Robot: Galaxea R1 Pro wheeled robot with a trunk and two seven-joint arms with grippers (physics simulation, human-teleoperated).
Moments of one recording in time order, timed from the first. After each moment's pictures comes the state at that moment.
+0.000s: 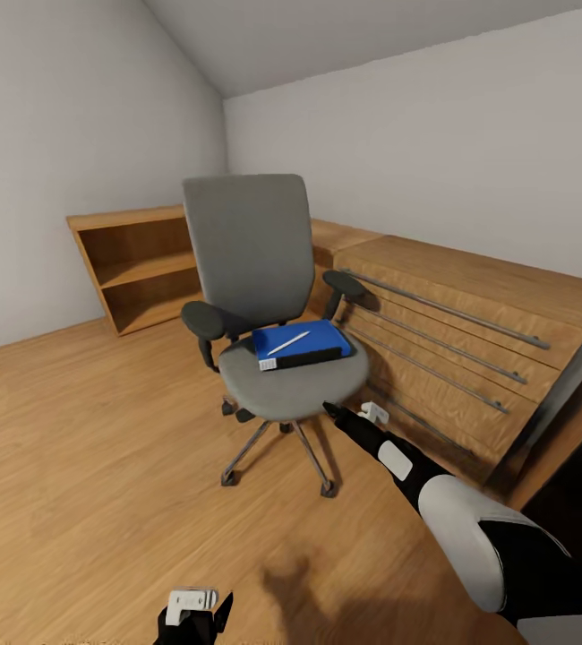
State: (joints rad) left arm -0.08 -0.05 0.04 -0.84 0.07 -0.10 -0.27; right arm -0.99 0.06 -0.11 -0.15 -0.48 0.04 0.42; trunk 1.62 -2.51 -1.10
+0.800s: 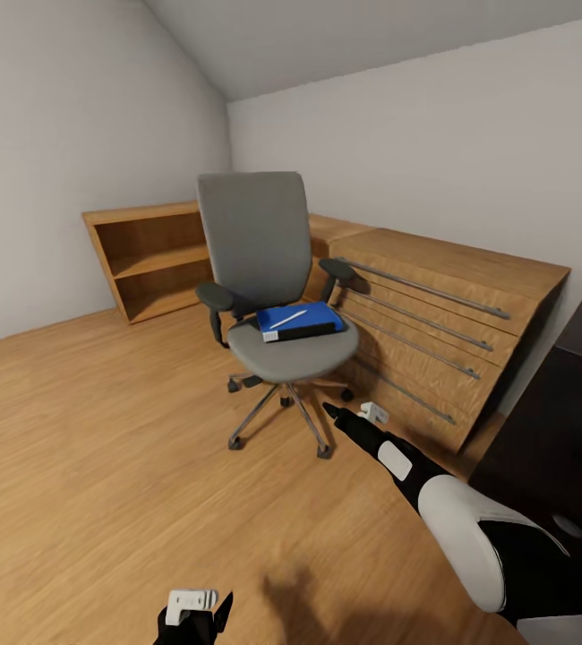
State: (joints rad) left arm -0.08 -0.05 0.04 -0.84 0.07 -0.10 -0.27; right arm -0.99 0.07 -0.11 -0.15 -0.48 0.04 0.42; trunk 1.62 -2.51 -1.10
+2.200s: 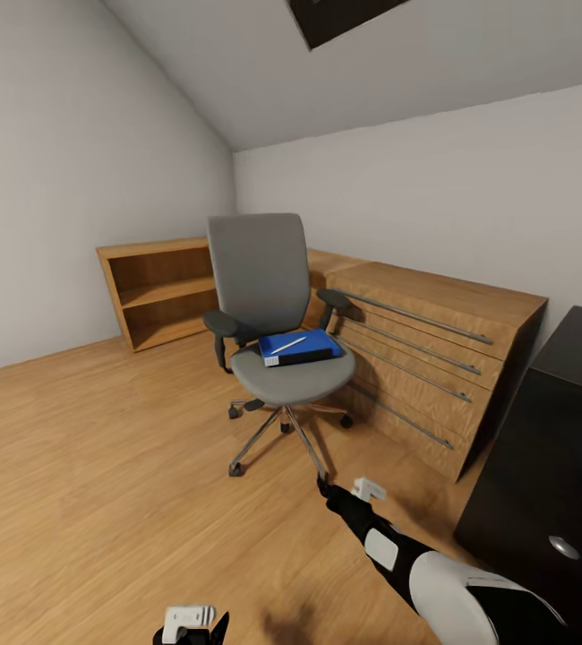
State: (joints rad) left arm -0.08 -0.05 0.04 -0.77 0.07 -0.09 -0.23; right arm -0.80 0.12 -0.10 0.02 -0.42 -0.23 0.33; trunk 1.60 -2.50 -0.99
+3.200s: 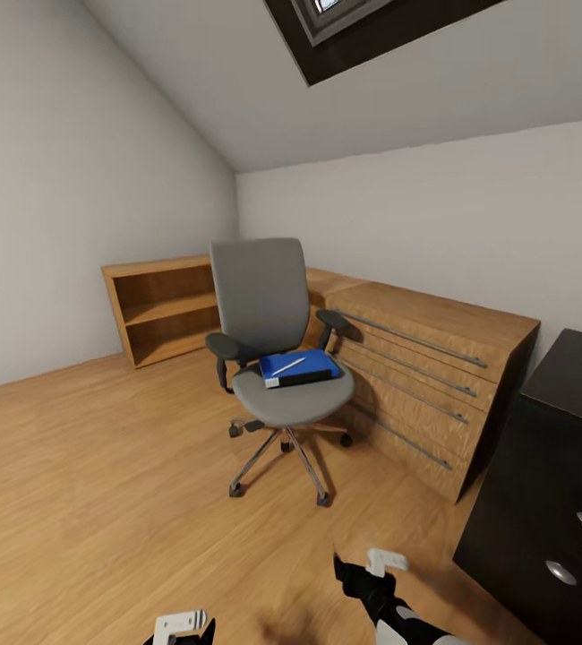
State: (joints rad) left arm -0.08 -0.05 0.04 -0.74 0.08 -0.09 -0.08; right arm -0.60 0.12 -0.10 0.02 -0.13 -0.36 0.08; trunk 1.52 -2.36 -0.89
